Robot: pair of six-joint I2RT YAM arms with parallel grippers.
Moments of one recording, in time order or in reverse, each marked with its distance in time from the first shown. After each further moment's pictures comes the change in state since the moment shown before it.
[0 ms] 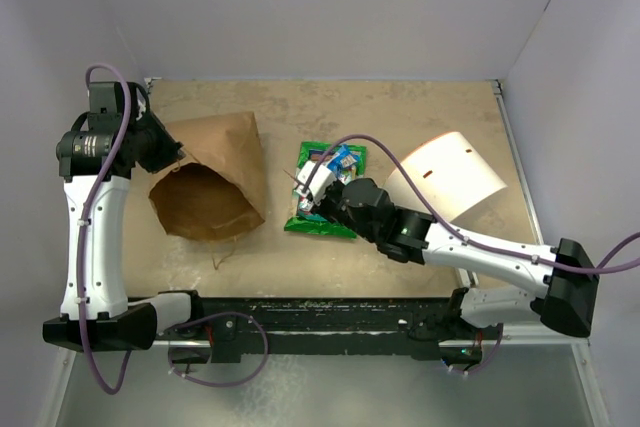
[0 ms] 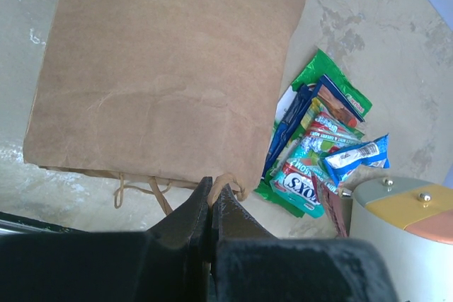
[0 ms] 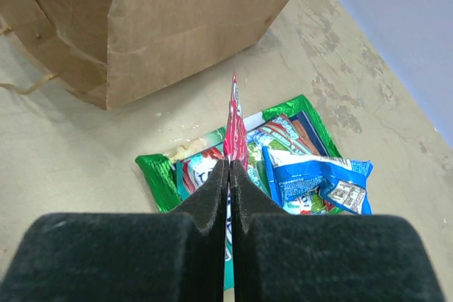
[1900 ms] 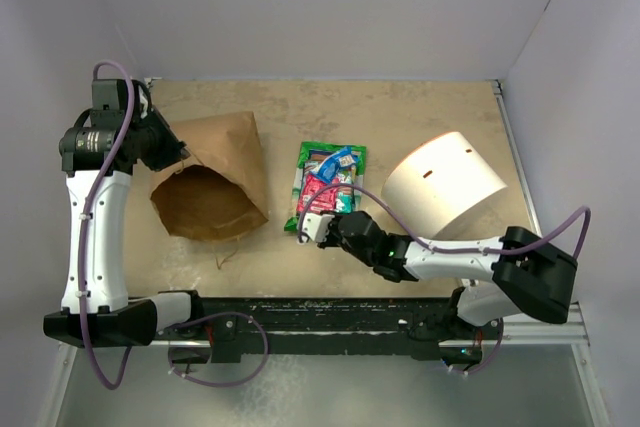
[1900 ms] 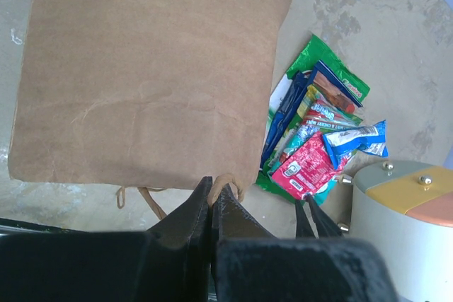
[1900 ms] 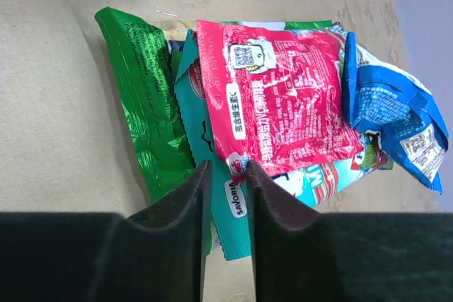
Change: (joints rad) left arm 0.000 0.021 0.000 0.007 0.055 0.041; right arm -0.001 0.150 -0.354 0.327 0.047 -0.323
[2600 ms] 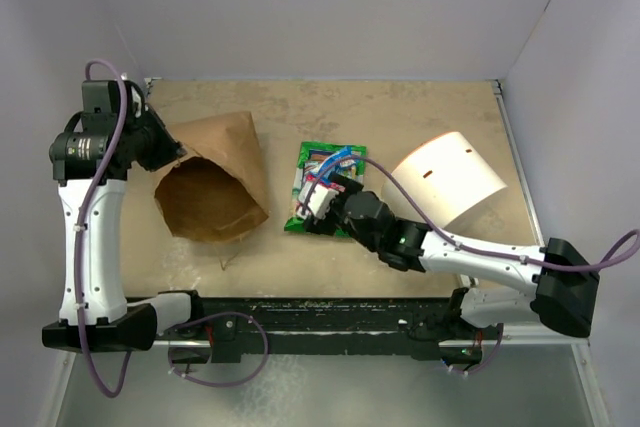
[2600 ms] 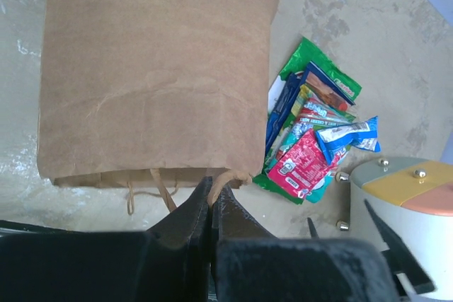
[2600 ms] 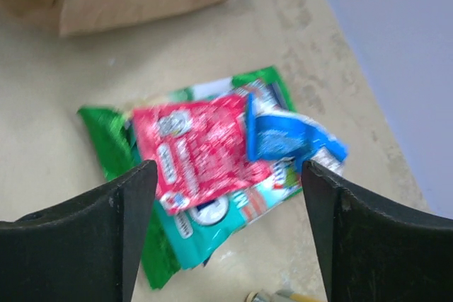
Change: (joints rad) left arm 0.000 -0.026 0.028 -0.018 0.001 0.018; right arm -0.004 -0.146 0.151 -0.192 0.001 0.081
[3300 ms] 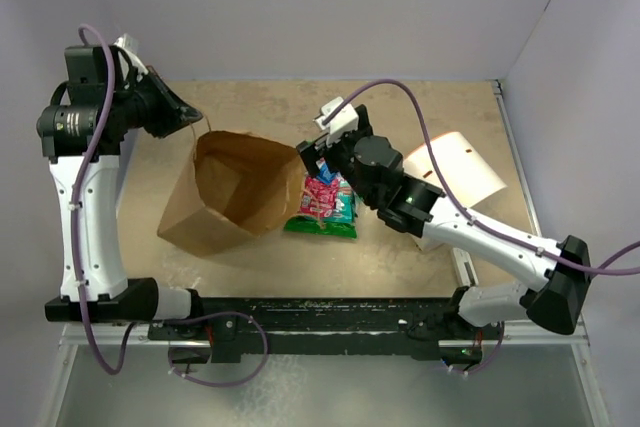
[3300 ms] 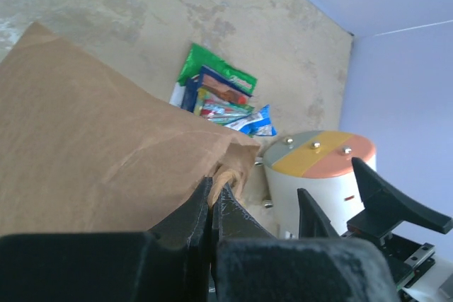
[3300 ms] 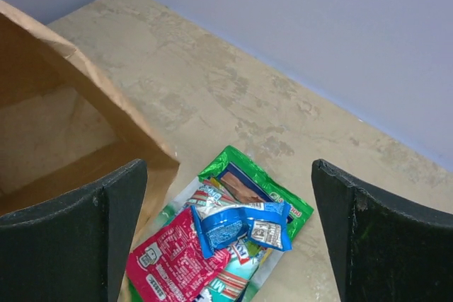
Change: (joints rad) left arm 0.000 0.131 0.280 0.007 0.243 -0.050; right arm -0.108 0.079 0.452 -0.108 0.132 0.348
